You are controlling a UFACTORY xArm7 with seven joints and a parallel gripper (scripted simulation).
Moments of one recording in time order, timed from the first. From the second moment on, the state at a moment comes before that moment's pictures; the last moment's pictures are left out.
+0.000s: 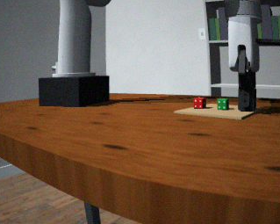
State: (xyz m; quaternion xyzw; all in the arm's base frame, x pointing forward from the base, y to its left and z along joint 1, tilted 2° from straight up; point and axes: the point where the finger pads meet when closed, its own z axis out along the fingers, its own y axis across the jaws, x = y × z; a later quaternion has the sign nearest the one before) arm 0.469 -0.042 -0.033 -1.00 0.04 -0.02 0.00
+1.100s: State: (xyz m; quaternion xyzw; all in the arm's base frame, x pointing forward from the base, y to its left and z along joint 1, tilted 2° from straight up) arm 0.468 -0.042 -0.029 -1.00 0.04 -0.02 0.00
